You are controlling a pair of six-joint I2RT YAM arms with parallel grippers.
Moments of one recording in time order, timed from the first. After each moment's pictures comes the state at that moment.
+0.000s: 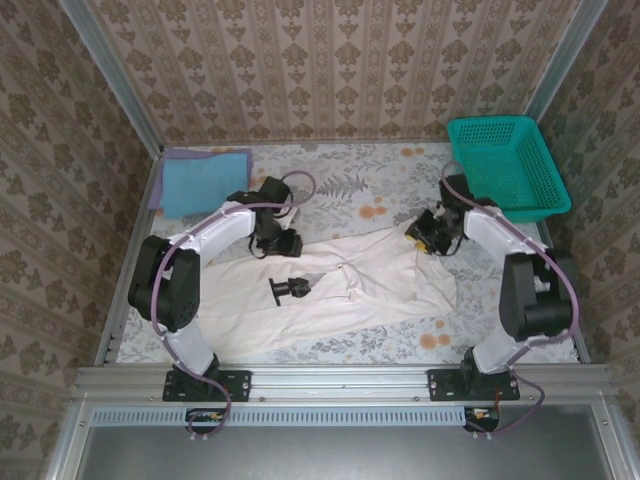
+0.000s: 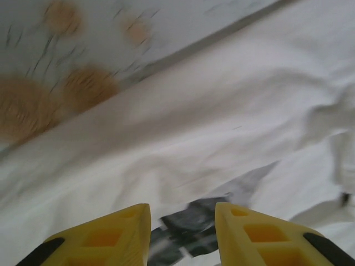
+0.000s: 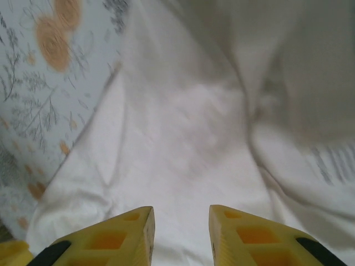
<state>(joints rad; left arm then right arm) -0.49 1.74 1.23 -0.84 0.24 -0.25 0.09 1.66 1.12 -0.66 -0.34 0.77</state>
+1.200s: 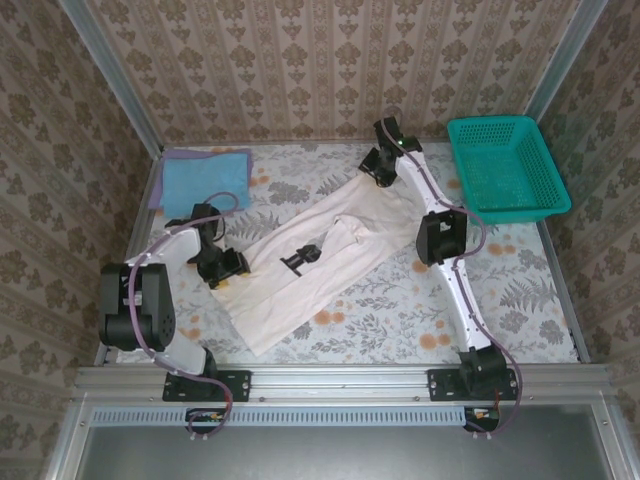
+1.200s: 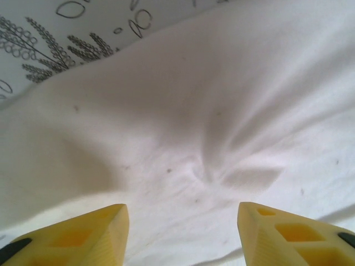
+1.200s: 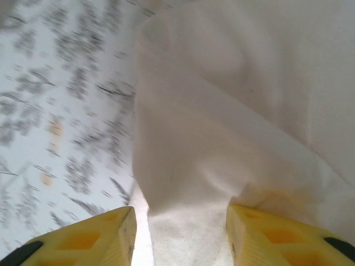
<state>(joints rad) -0.10 1.54 0.92 -0.86 0.24 -0.40 0.22 2.89 2.92 -1.03 -0.12 0.84</state>
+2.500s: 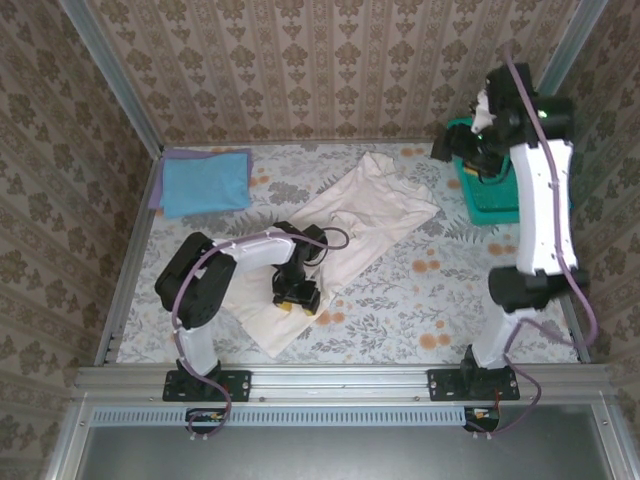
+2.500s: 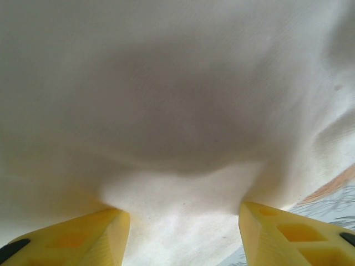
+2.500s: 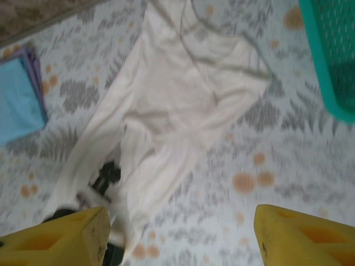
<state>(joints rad) -0.80 1.86 1.16 -1.03 0.25 -0.40 0.04 1.76 2.40 -1.68 -0.20 0.36</state>
